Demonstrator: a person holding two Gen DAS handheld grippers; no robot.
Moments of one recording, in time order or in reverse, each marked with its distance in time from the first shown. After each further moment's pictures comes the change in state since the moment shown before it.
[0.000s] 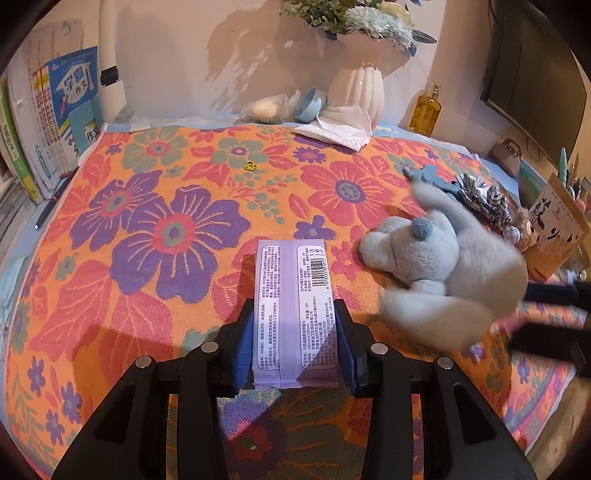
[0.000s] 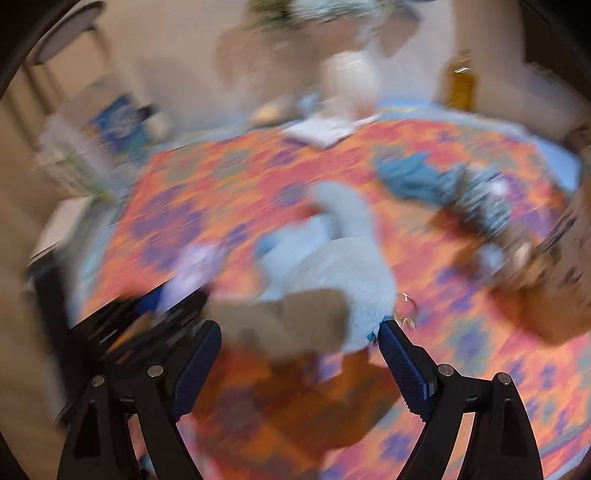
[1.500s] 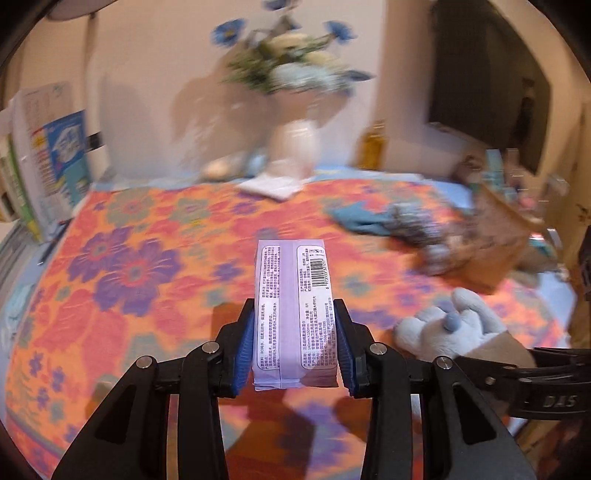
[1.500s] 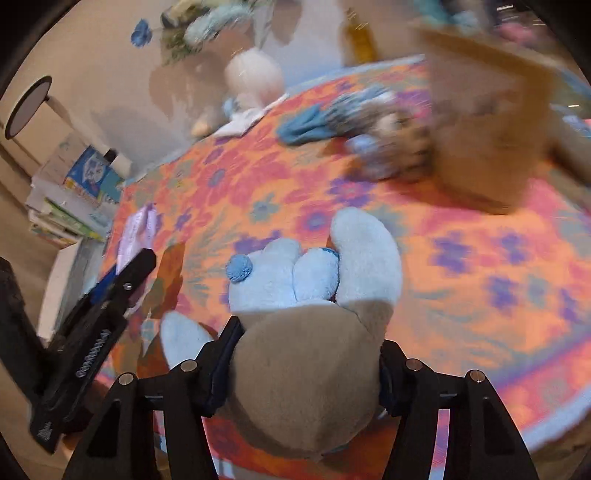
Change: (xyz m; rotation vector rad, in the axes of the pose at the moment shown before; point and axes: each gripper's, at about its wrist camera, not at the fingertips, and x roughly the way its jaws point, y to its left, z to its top) left arm -0.057 -0.087 -0.009 0.084 -0.188 -0.043; right arm -0.034 -0.080 -0.072 0.272 -0.085 -0.059
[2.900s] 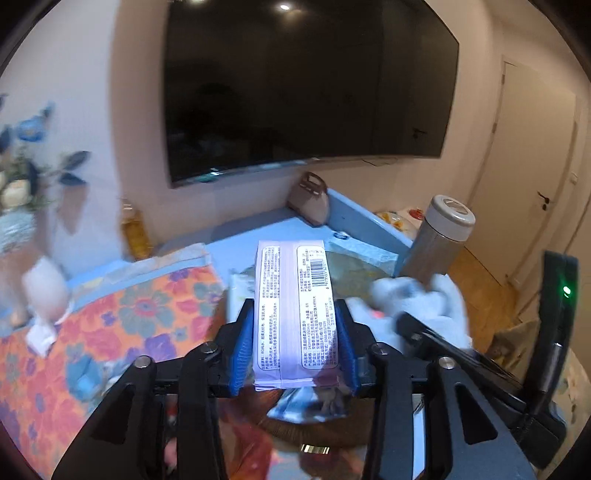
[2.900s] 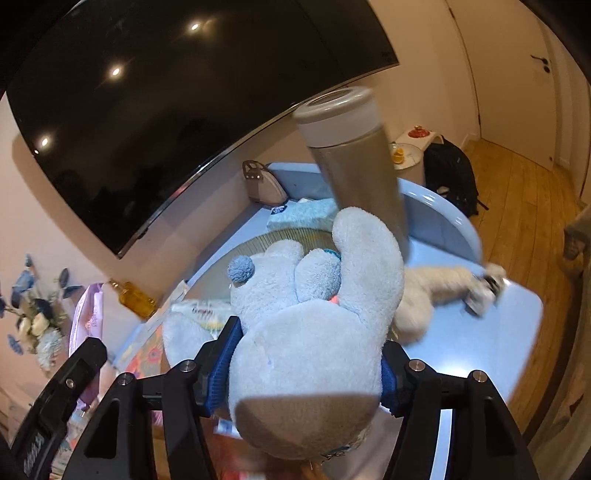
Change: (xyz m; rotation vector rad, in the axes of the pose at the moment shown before) left arm 0.085 -0.342 0.164 0.225 0.054 -0.300; right arm -0.161 -0.280 0.136 0.511 -0.459 -0.311
